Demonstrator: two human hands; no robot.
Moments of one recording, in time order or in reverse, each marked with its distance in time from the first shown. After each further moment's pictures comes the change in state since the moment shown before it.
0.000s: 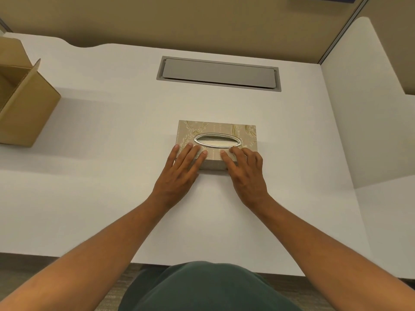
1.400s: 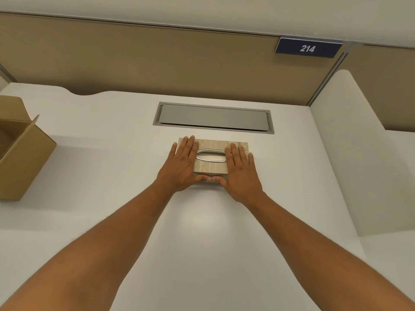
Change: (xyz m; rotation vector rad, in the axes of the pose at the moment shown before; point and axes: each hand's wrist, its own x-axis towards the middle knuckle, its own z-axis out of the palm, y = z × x) left_hand 0.165 -0.079 0.013 -0.149 -0.510 -0.173; right_hand 0.134 0.048 0.024 0.074 -0.565 0.216
